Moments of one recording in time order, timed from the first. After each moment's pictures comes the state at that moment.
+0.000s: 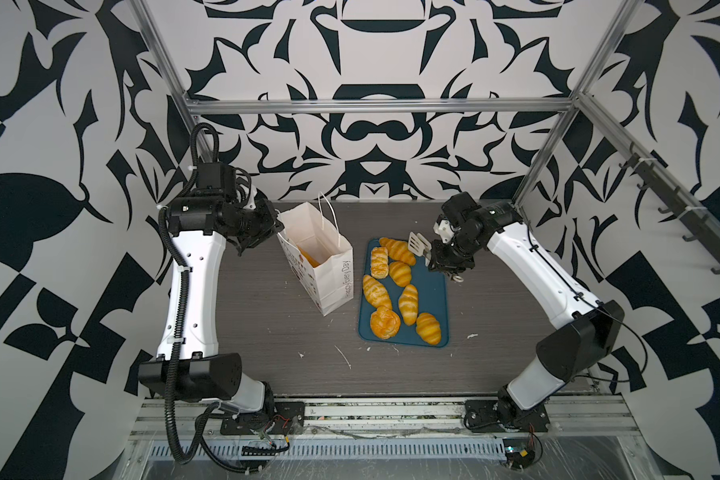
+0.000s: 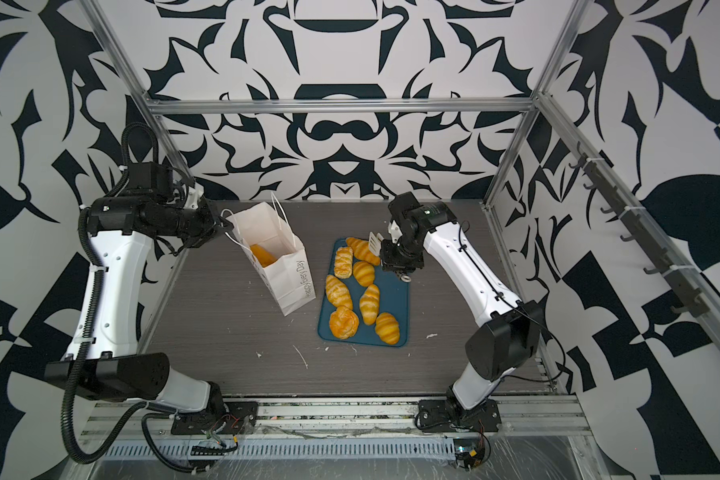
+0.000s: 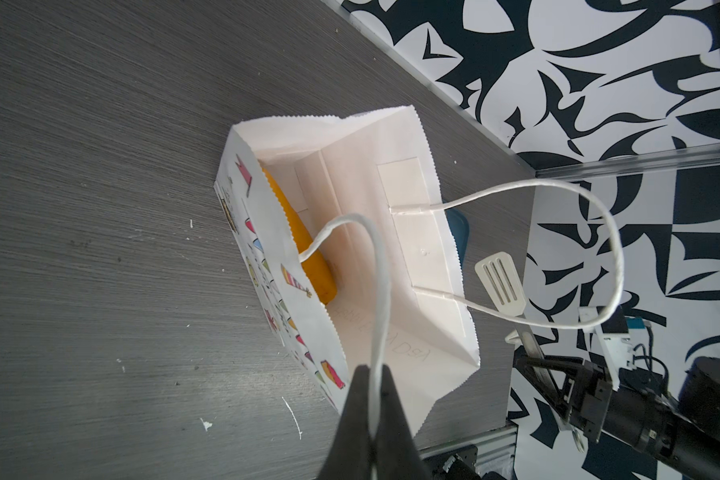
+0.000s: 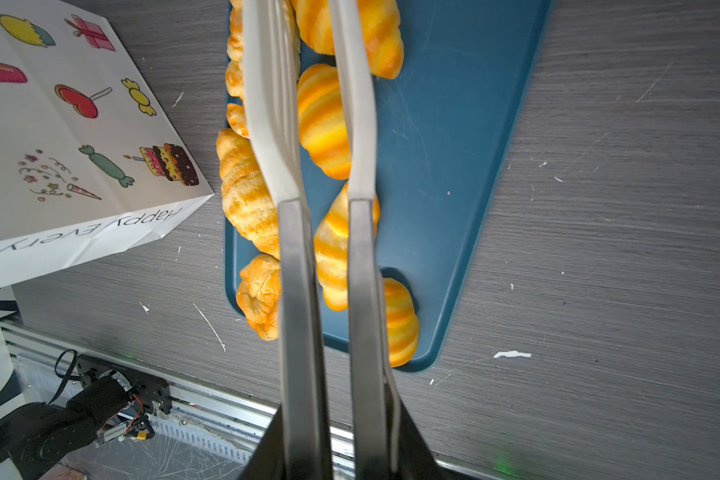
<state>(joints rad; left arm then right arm) 0.02 1.50 1.91 -1.34 0.44 -0.47 0.41 1.64 1.70 -1.34 -0.21 0.42</state>
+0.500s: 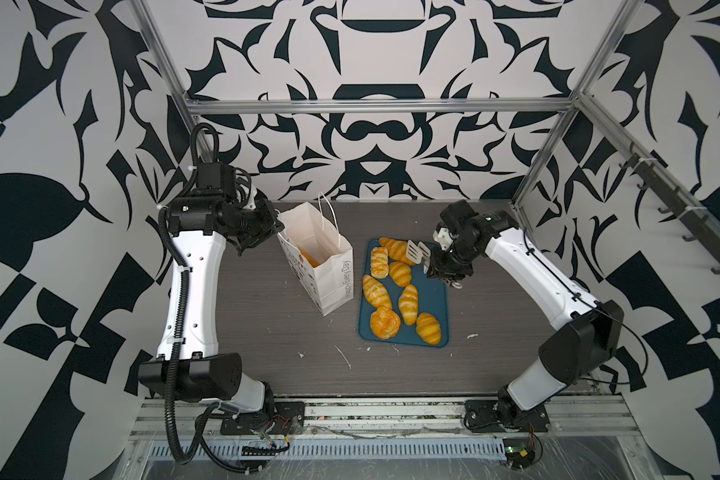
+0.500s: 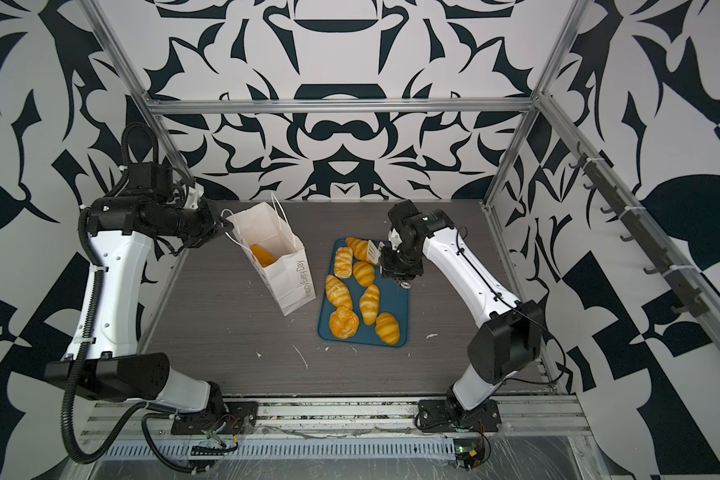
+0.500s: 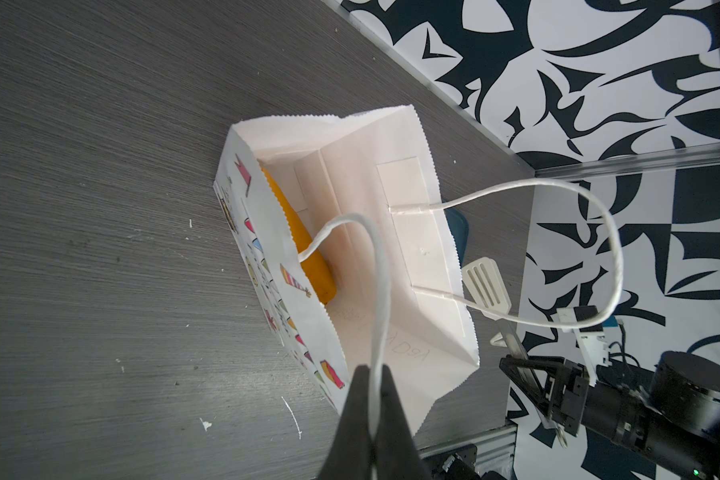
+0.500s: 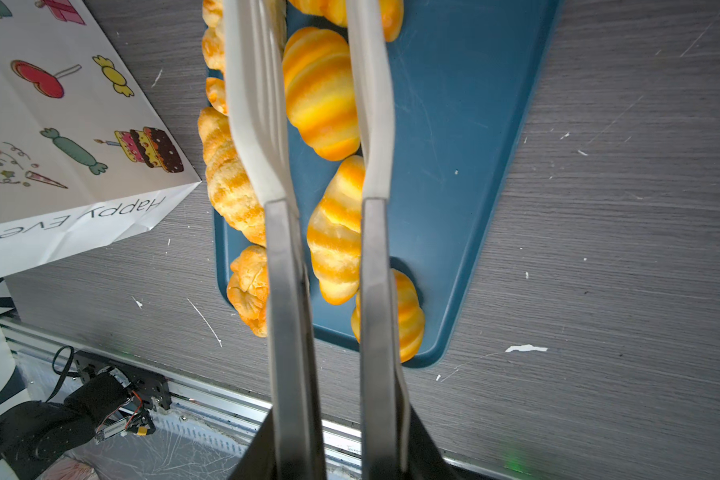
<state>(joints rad) 0.02 1.50 1.91 -1.34 0.44 -0.47 0.41 1.62 1.60 -1.29 -0.23 0.43</state>
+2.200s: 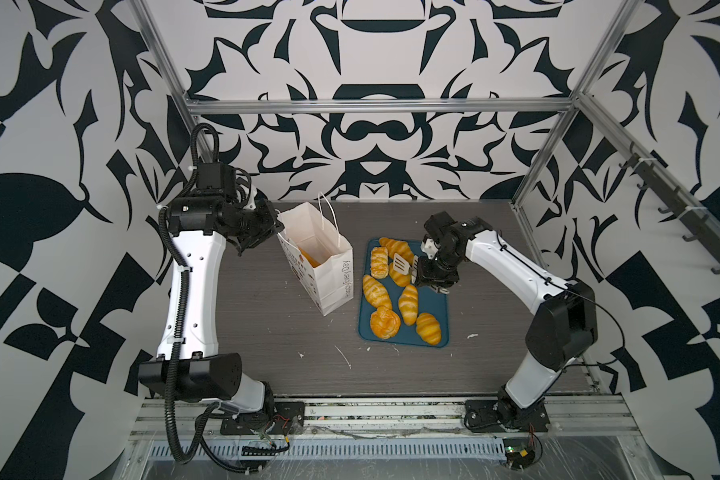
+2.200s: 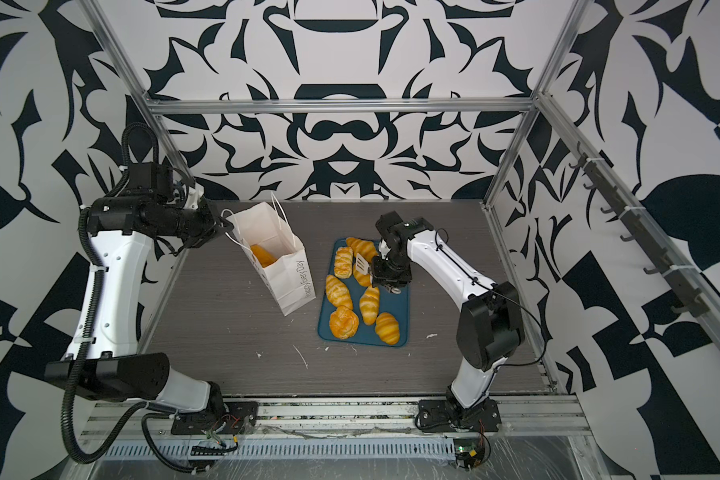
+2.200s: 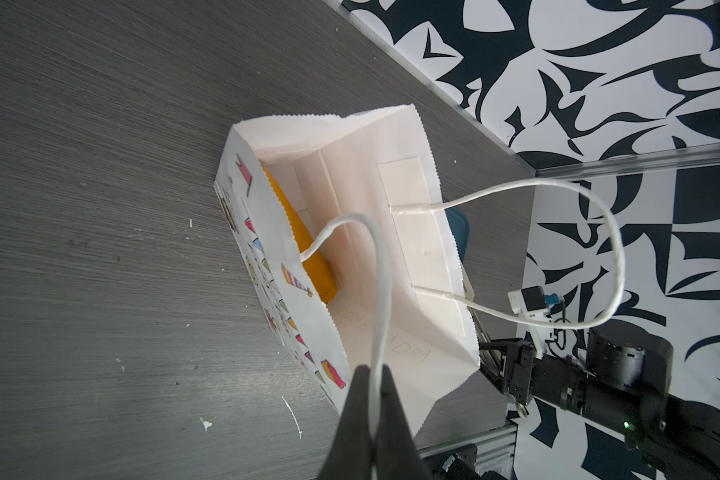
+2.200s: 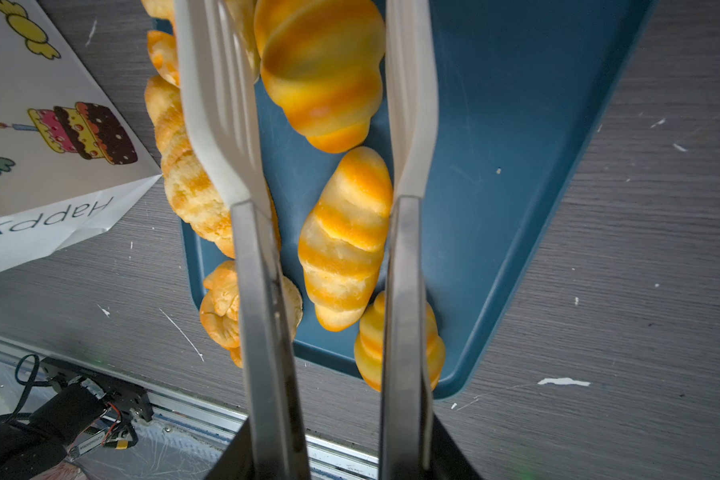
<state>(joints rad) 0.02 1.50 1.91 -1.34 0.44 -0.47 0.45 1.73 1.53 -1.20 -0.24 0.45</state>
